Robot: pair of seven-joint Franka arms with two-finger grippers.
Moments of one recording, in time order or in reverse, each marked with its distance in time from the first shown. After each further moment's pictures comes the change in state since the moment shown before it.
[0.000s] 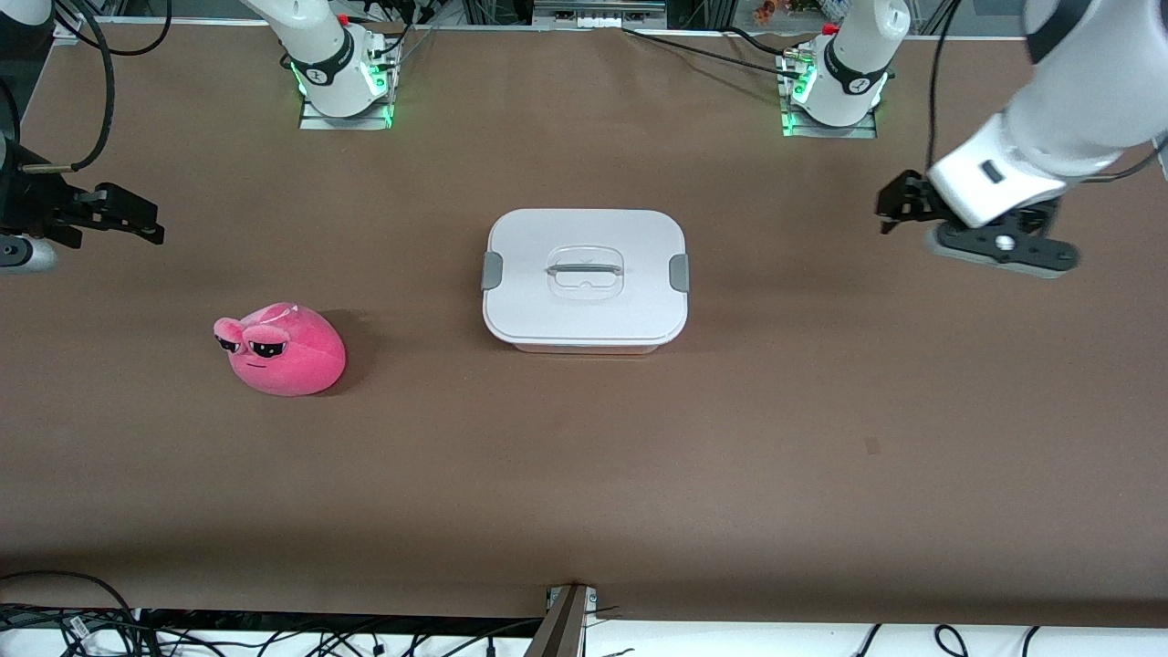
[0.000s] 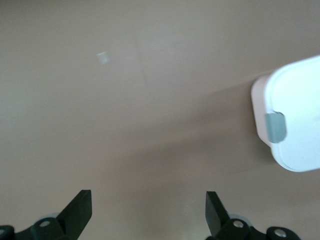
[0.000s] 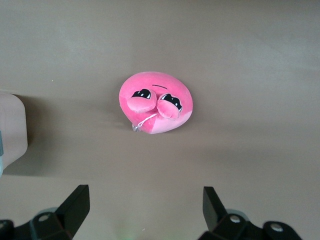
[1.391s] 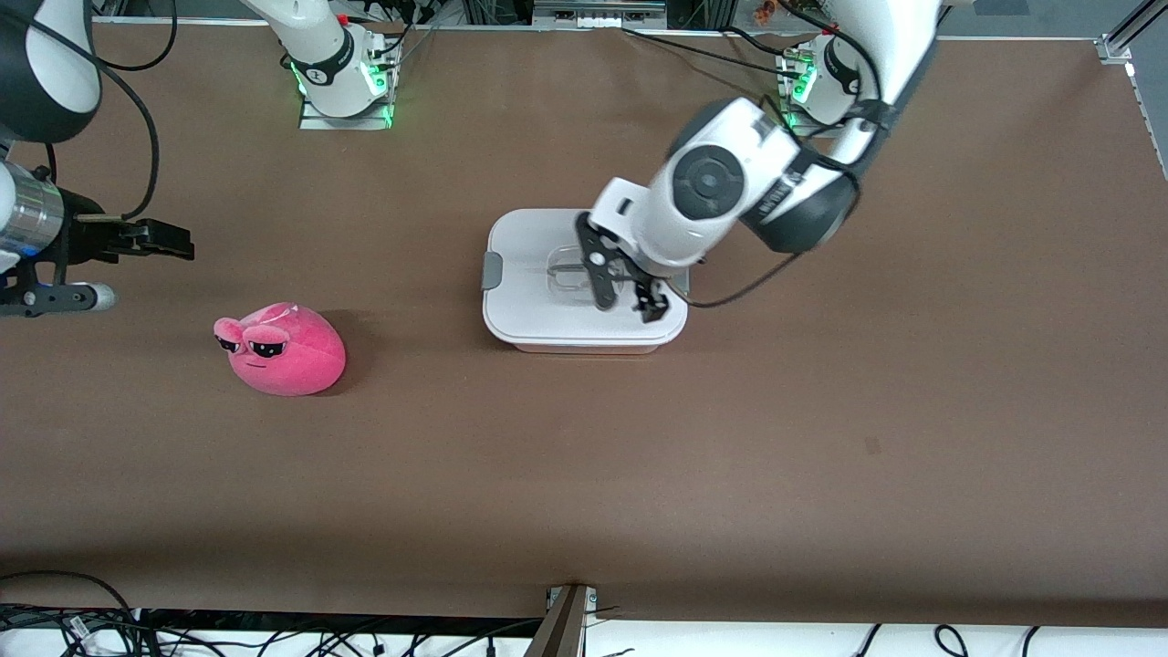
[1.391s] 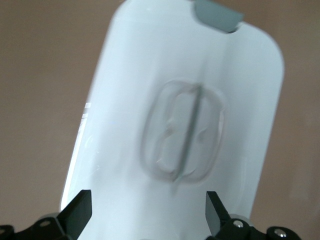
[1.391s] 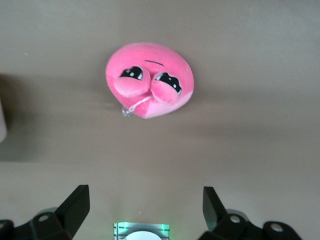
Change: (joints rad) left arm -0.277 0.440 -0.190 0.108 -0.049 0.393 0.608; right arm -0.003 0.103 -0.001 -0.029 -0.027 -0.041 0.005
